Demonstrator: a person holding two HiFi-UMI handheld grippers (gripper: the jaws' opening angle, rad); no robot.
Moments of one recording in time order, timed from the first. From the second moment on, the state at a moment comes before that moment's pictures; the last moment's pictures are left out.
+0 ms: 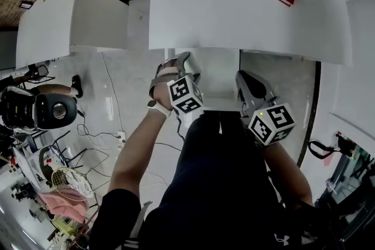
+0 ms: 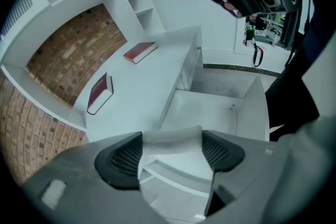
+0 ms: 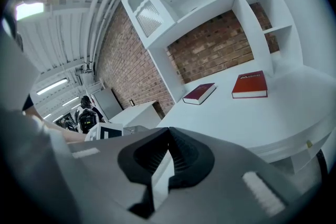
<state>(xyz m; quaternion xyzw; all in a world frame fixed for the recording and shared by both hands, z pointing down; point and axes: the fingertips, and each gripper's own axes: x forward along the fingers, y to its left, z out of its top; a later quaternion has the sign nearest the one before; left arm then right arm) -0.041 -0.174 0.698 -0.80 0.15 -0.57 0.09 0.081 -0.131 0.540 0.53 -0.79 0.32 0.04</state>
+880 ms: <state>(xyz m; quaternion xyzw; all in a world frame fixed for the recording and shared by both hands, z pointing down) 0.001 -0.289 0.709 -0.83 0.25 -0.48 -0.13 0.142 -0.120 0.495 0.60 -0.75 0.29 0.02</state>
